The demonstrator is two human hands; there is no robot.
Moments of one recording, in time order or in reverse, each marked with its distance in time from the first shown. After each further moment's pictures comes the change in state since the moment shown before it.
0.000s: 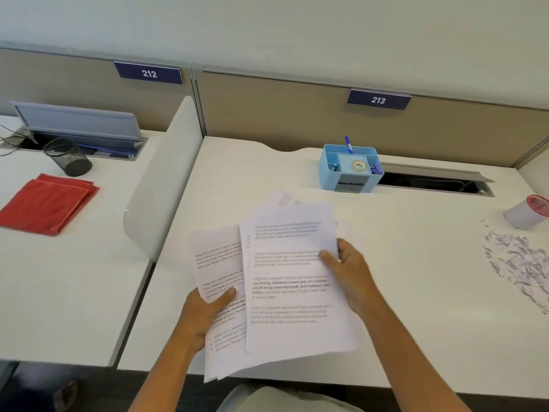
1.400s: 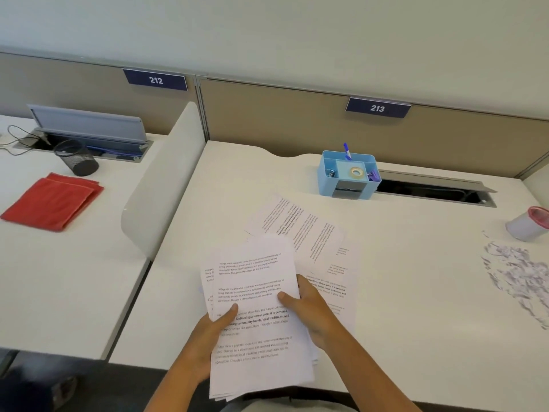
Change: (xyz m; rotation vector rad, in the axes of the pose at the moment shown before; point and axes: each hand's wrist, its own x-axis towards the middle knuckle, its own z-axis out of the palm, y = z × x) left_hand -0.035 -0.029 0.038 -0.188 -0.055 -0.256; right_hand -0.033 0.046 0.033 -0.001 -0.301 0.249
